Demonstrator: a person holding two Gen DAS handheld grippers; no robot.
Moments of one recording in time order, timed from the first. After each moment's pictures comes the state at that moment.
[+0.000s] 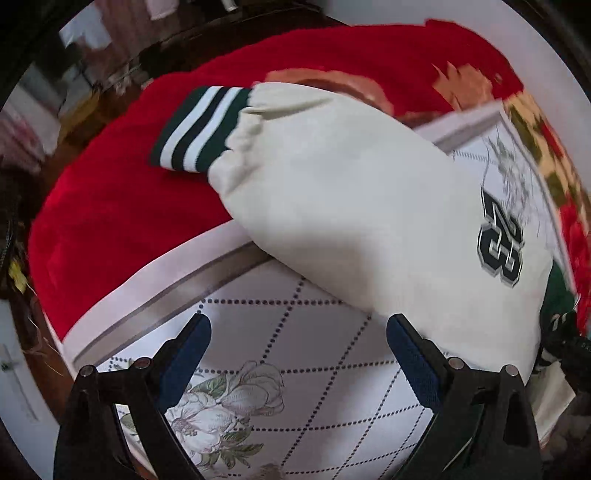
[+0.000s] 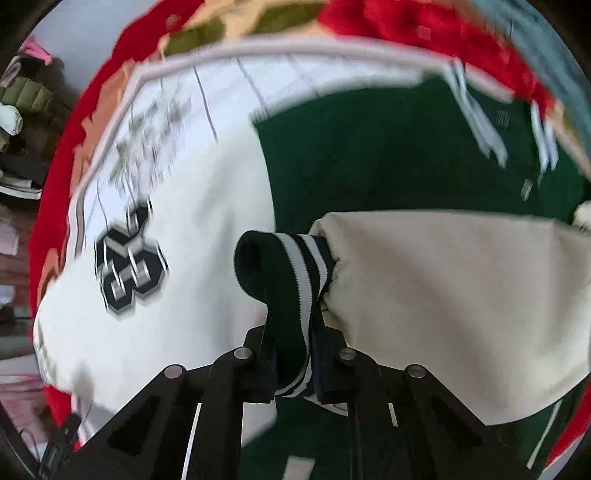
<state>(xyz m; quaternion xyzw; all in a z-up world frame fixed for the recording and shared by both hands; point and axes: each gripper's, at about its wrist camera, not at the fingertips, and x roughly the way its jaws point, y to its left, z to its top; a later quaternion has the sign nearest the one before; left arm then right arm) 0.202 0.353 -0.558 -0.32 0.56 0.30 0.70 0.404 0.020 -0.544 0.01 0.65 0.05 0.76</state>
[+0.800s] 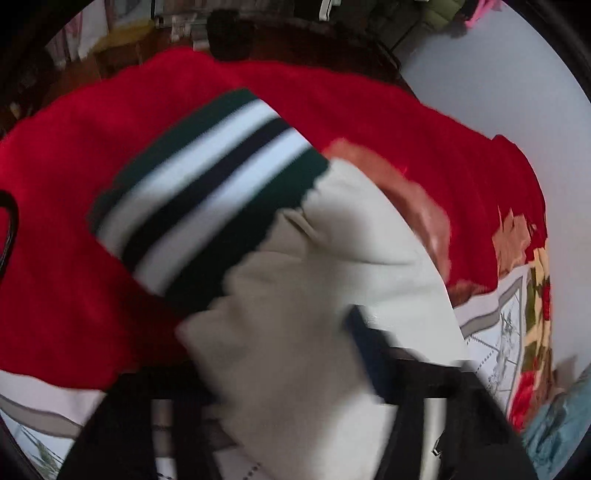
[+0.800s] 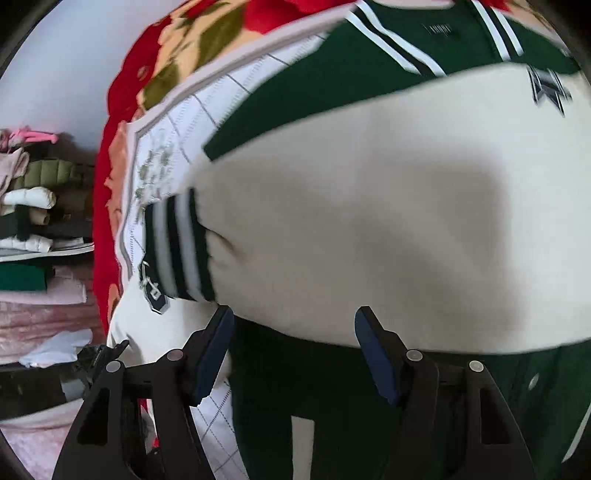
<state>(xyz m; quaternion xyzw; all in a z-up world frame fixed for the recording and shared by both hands) 0.239 0.450 -0.596 -0.48 0.41 0.38 0.68 0.386 -0.090 -0.553 0.21 0.68 0.08 0.70</state>
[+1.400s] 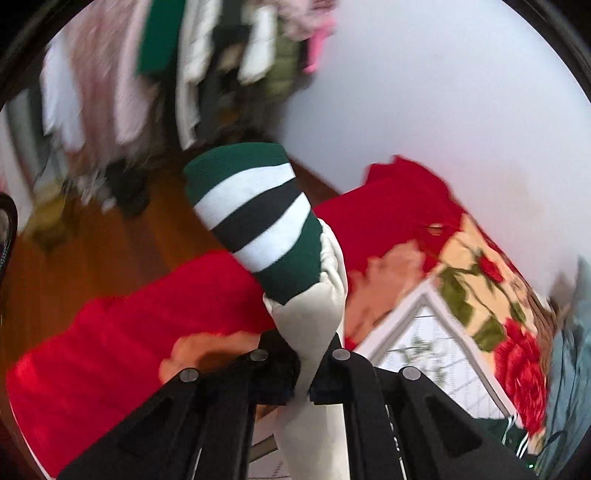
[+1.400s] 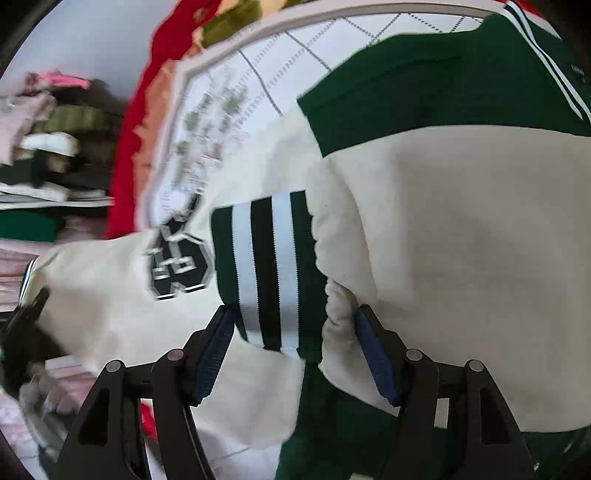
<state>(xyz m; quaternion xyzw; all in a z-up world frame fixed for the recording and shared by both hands) 0.332 0.413 -0.416 -0.26 0.33 0.29 0.86 0.429 0.014 -0.579 0.18 0.69 0.18 0.68</state>
